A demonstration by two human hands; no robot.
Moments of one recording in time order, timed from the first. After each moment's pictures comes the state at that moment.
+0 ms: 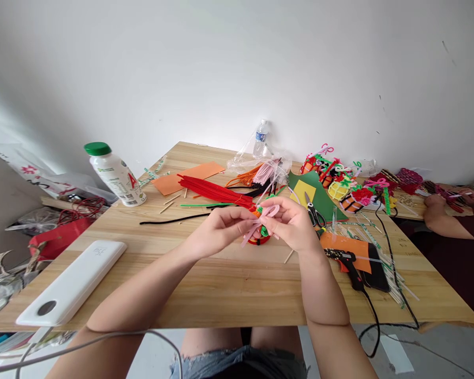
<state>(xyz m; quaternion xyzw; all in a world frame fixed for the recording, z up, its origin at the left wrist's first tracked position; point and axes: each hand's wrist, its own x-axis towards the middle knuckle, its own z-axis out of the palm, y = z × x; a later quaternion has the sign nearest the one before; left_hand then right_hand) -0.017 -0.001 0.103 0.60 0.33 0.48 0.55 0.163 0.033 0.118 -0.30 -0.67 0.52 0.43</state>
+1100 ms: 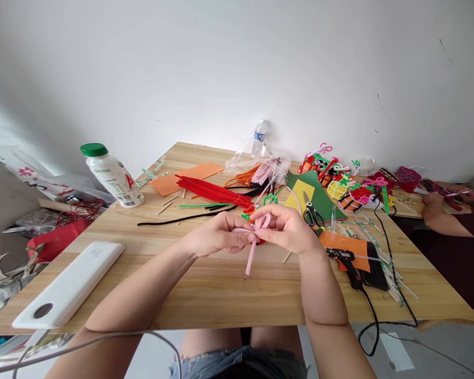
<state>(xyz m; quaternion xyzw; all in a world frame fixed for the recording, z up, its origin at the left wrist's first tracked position) -0.018 0.005 0.106 0.60 0.29 0.34 0.66 0.173 0.035 0.118 -0.26 -0.73 0.55 0.32</state>
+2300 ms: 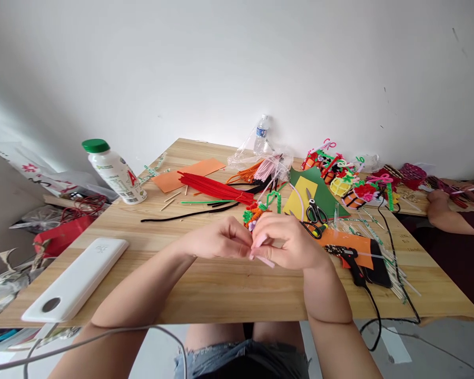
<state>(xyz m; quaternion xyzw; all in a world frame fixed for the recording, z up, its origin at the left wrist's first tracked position) -0.032 0.003 0.110 0.72 0.28 0.24 0.59 0.167 0.020 0.126 -0.13 -0.89 0.29 0.31</state>
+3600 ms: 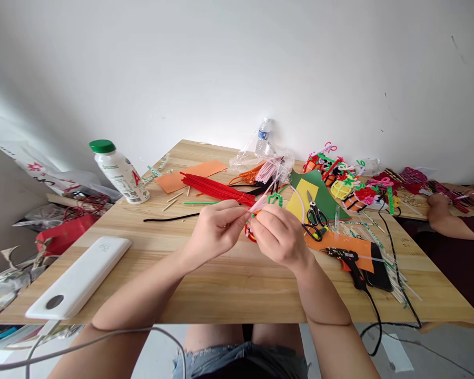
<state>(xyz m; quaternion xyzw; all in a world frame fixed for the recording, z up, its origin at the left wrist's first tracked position) -0.024 -0.005 0.100 0.75 0.37 0.54 0.08 0.150 0.026 0.108 -0.13 -0.87 -0.24 0.41</state>
